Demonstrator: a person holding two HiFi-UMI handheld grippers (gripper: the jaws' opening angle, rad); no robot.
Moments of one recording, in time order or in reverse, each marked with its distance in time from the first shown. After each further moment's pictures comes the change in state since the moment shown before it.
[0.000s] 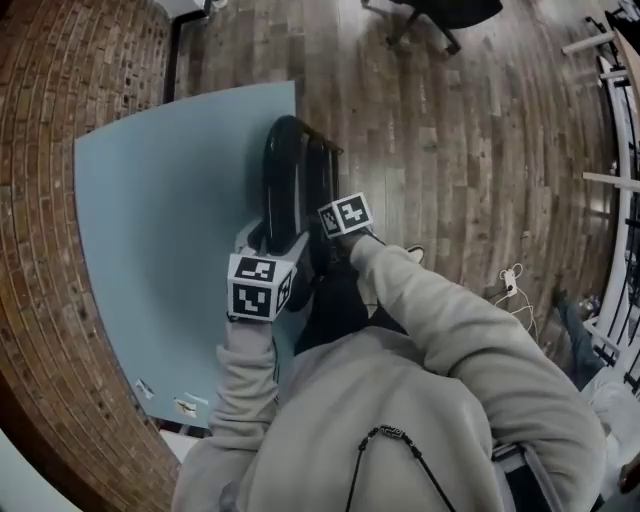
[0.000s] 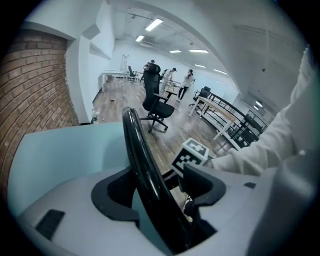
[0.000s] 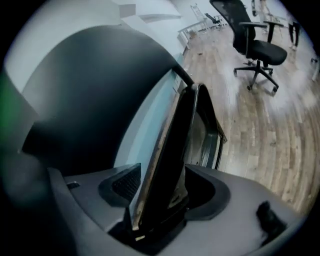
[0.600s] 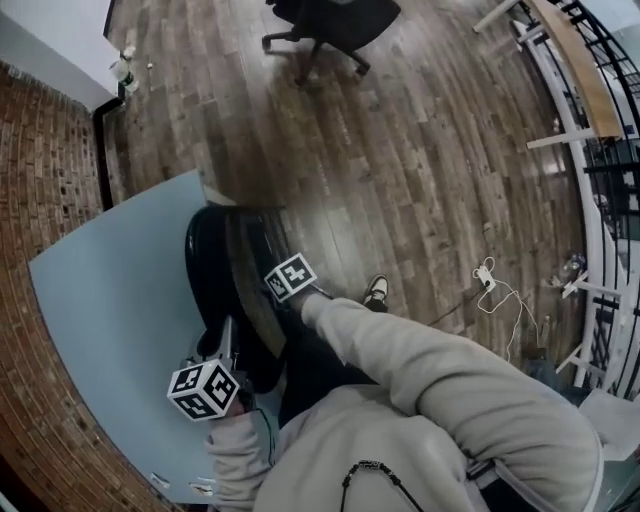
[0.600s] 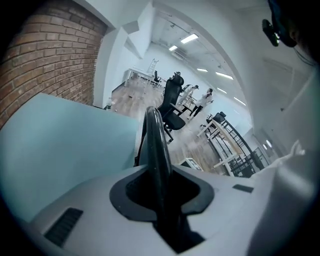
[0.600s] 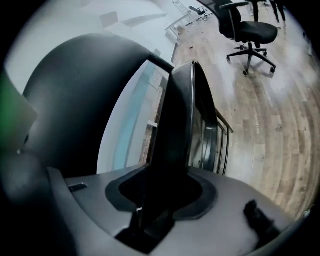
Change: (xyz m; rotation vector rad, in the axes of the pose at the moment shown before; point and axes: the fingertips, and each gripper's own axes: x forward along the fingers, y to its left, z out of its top) left arm 0.013 -0.019 0.003 -0.368 -0.096 -0.011; right arm 0.007 -0.052 -0.020 0.129 0.022 0.123
